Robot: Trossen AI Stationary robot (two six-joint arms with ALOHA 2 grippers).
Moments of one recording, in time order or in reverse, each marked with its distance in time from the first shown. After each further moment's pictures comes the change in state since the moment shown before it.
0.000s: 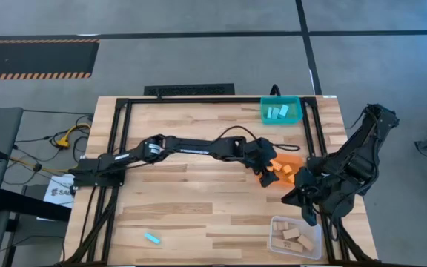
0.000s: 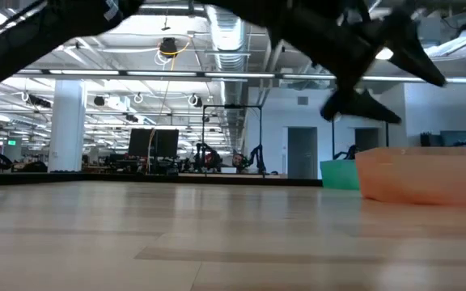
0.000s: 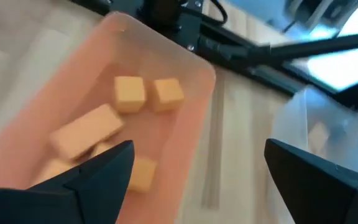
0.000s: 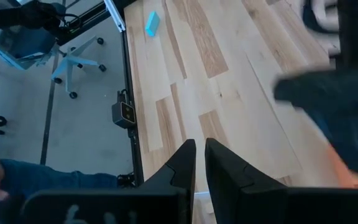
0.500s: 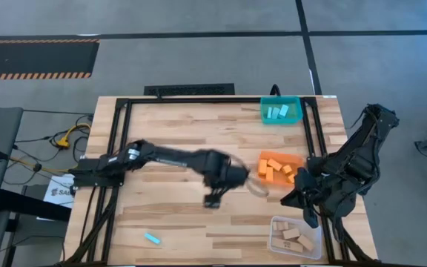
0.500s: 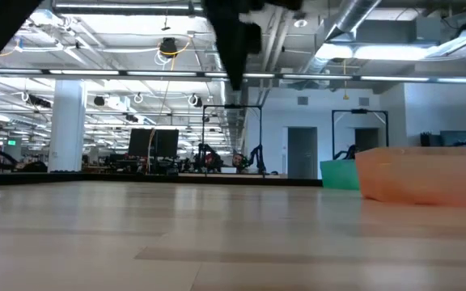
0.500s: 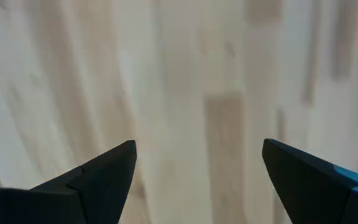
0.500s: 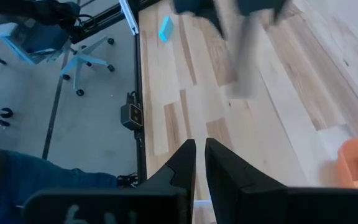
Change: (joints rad) left arm -0.189 -0.220 0.000 -1.052 -0.109 0.322; right arm 0.000 0.000 0.000 0.054 0.000 -0.094
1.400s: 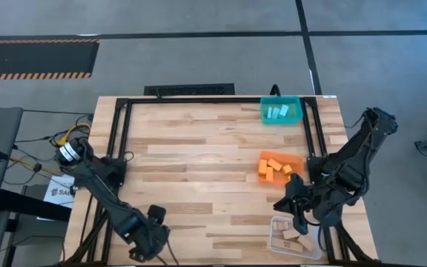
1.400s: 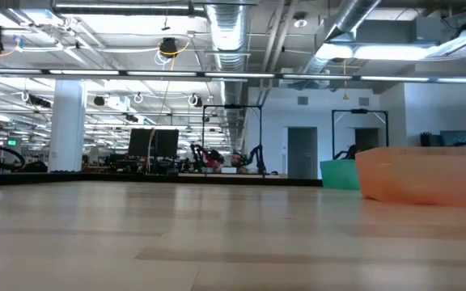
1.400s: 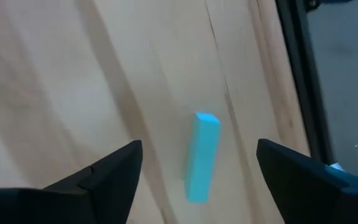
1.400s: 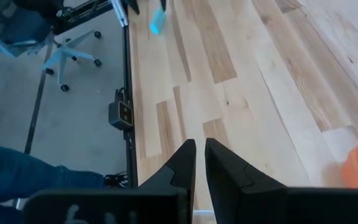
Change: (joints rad) left arm -0.654 -0.580 -1.158 0.712 -0.072 -0.443; right arm -0.028 0.107 0.000 0.055 -0.004 -0.006
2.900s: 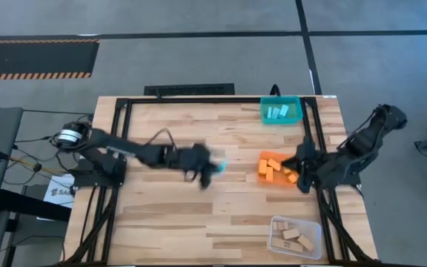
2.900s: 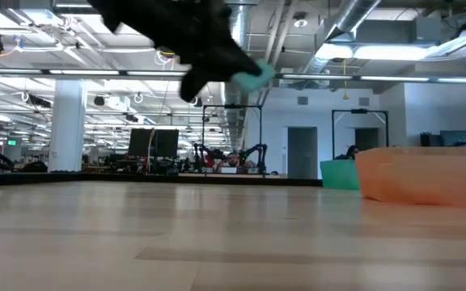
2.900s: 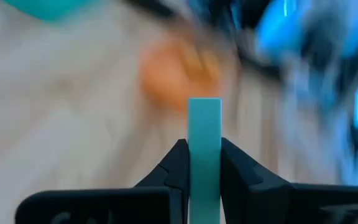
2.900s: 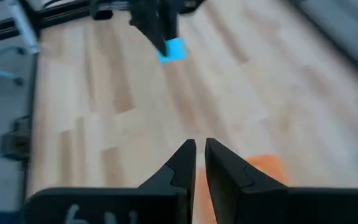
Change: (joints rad) left arm 0.762 -0.131 -0.234 0.952 -0.112 0.030; right arm -0.217 -0.252 0.000 -0.311 0.121 -0.206
